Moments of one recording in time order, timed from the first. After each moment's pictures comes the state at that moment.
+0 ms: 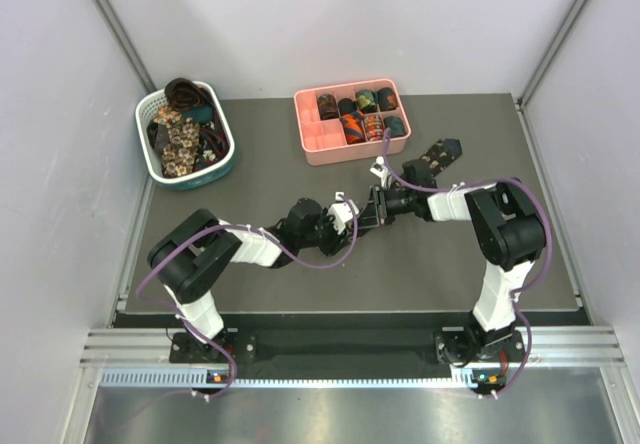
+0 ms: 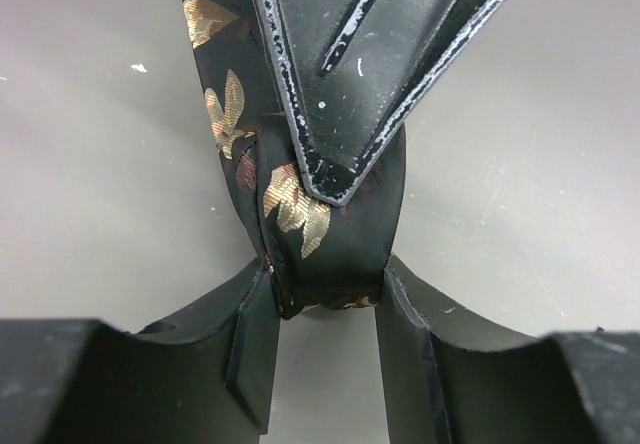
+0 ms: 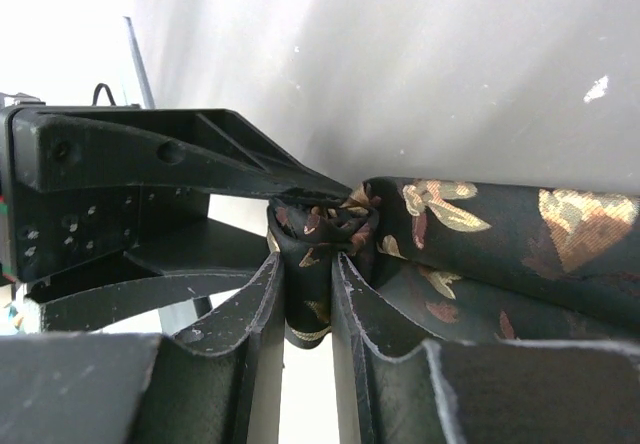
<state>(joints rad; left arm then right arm) -0.75 1.74 0.66 0.54 0.29 0.17 0.36 1.88 0.89 0.22 -0.97 0.36</state>
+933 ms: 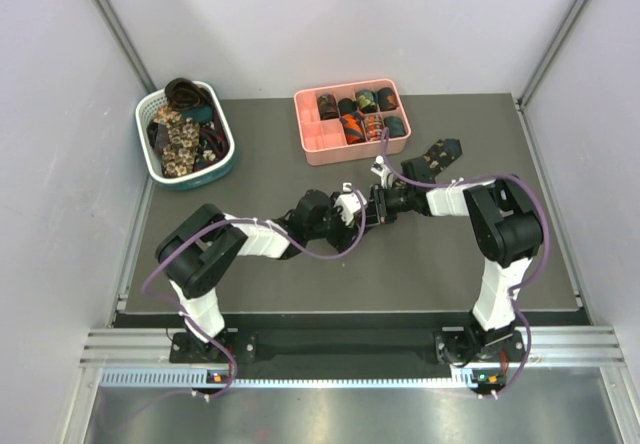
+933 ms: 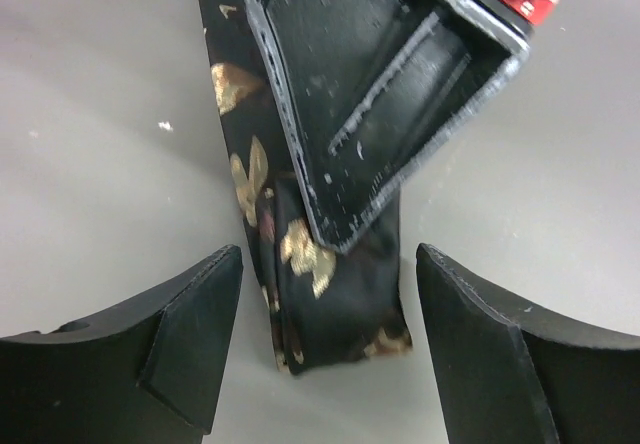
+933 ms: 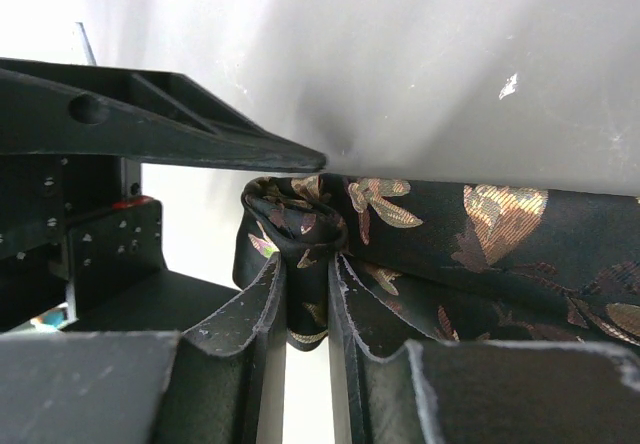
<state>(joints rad) -0.76 1.78 0.76 0.49 0.27 0.15 0.35 1.91 0.94 0.10 -0.90 0.30</state>
